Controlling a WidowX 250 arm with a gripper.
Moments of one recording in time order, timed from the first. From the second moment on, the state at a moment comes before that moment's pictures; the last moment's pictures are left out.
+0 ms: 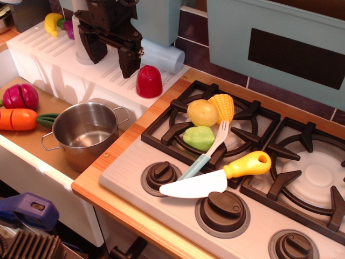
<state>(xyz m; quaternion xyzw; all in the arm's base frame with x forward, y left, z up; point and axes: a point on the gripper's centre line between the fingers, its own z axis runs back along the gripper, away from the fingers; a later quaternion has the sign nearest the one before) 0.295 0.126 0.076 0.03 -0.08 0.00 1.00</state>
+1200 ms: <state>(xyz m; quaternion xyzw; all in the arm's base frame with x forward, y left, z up) 0.339 0.114 0.055 -0.01 -0.14 0.02 0.99</state>
